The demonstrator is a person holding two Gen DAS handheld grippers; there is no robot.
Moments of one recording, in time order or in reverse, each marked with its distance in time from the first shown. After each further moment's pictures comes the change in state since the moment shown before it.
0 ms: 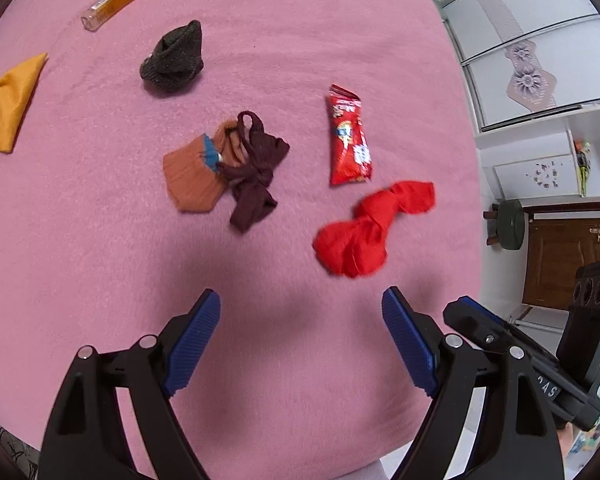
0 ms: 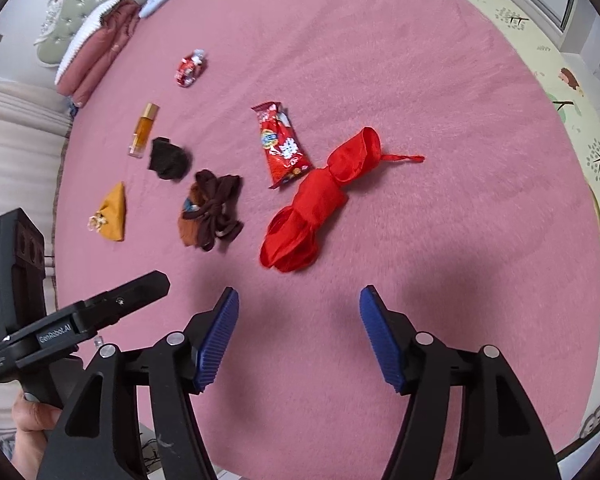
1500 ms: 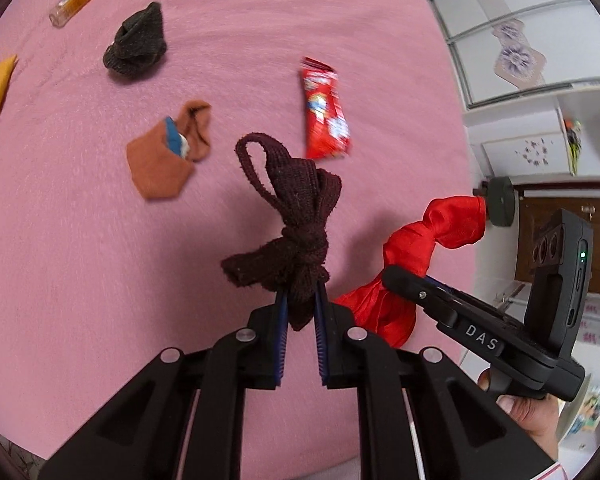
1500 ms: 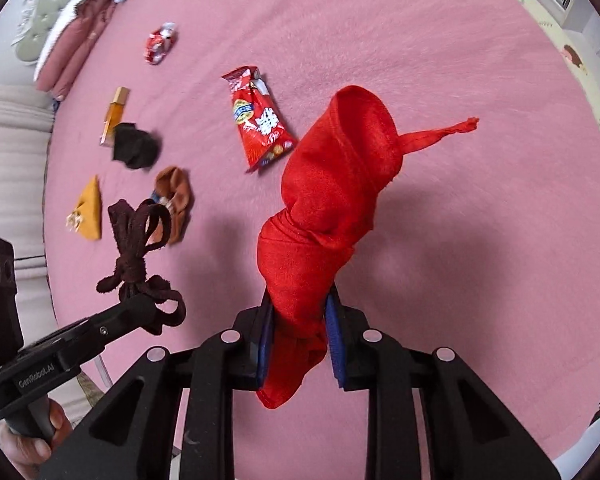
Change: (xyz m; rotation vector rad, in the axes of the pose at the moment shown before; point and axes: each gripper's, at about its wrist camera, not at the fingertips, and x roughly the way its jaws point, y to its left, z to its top) left arm 0.009 -0.022 -0.019 0.060 0.056 -0.045; right arm 0.023 -0.009 -0.011 0.038 0.060 -0.006
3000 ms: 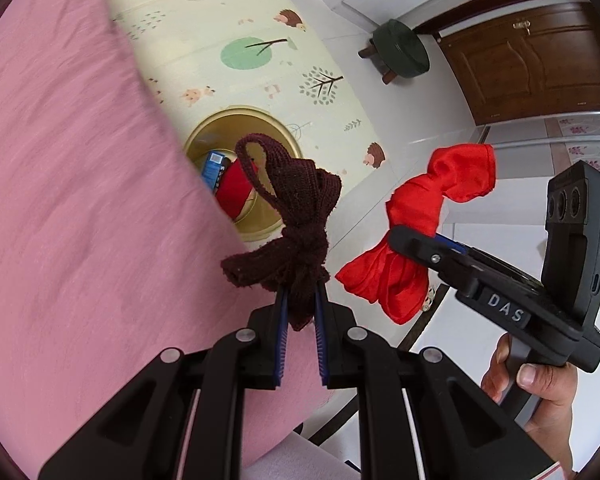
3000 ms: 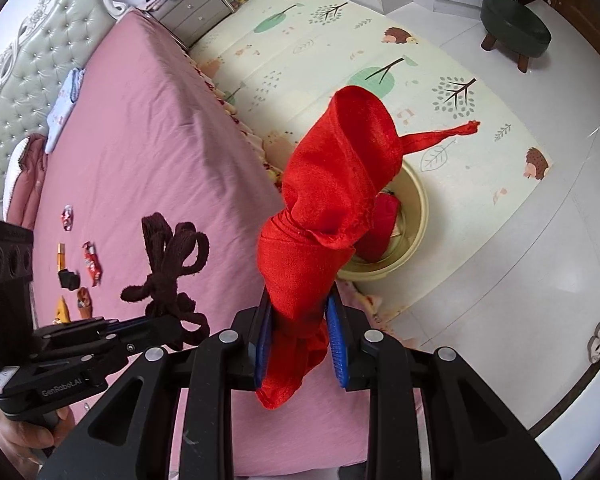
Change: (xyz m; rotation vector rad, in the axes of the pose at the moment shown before) left arm 0.175 -0.416 -0.087 0.534 0.264 -0.061; right arm -0.208 -0.376 -0.060 0.332 -0.236 -0.093
